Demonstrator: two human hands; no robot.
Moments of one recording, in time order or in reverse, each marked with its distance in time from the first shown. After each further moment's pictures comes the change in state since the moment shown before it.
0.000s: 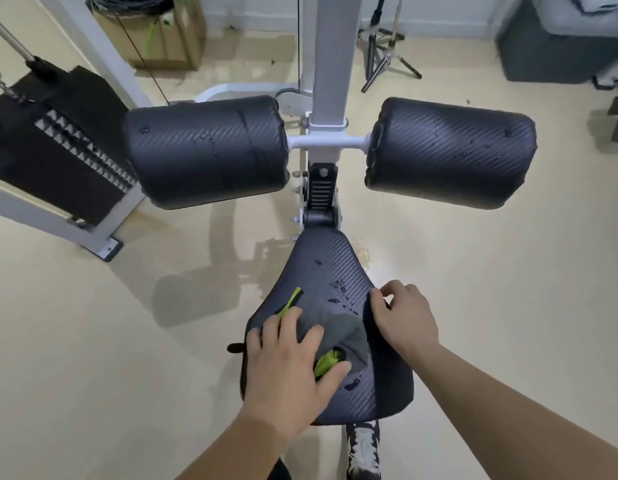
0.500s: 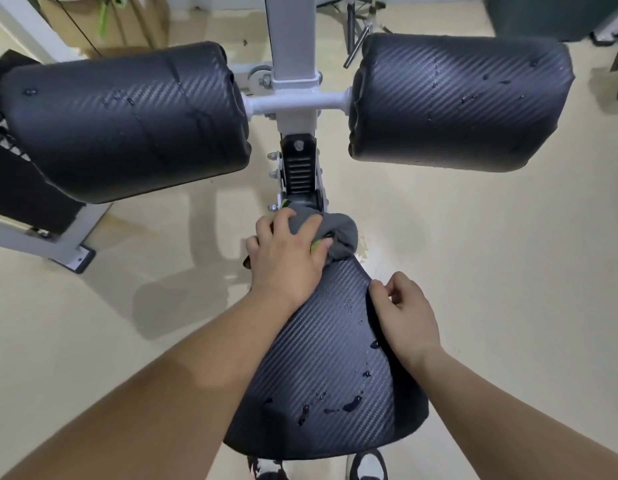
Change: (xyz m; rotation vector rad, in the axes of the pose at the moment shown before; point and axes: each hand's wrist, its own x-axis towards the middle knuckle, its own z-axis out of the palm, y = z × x) left_hand 0.185 -0.007 0.030 -0.051 0.107 -0.052; right_hand 0.027 0.029 0.038 0.358 0.052 0.060
